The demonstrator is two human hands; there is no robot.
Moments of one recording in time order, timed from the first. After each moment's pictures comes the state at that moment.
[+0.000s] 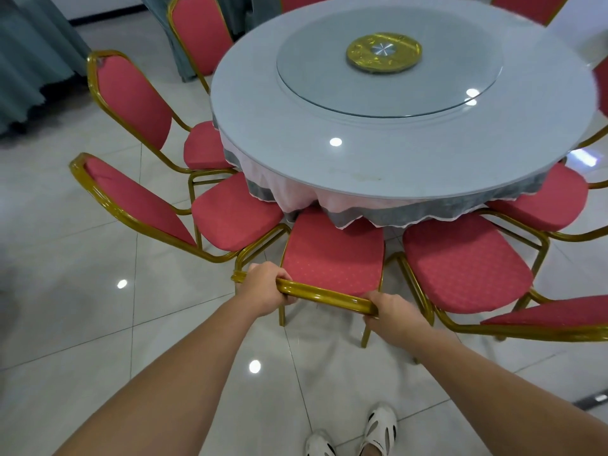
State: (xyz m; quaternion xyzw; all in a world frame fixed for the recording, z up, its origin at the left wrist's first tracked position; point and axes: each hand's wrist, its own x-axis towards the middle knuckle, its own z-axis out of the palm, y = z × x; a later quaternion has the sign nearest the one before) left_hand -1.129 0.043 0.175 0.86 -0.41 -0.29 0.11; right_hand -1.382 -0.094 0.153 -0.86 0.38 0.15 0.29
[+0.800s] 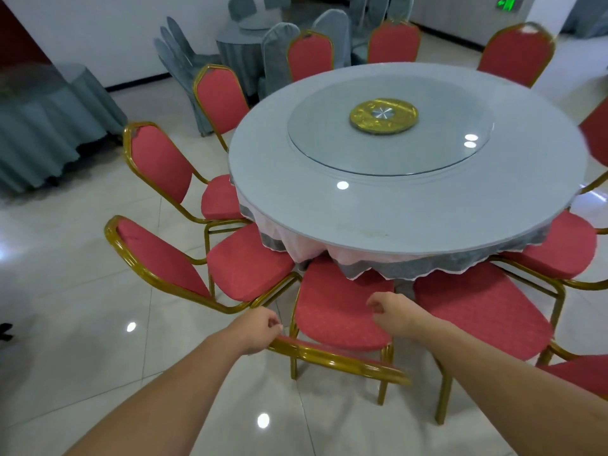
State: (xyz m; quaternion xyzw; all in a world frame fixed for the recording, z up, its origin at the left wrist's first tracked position) left_hand -1.077 0.036 0.245 0.85 -0.39 -0.36 0.02; right_hand -1.315 -0.178 0.221 -0.85 0.38 0.14 0.33
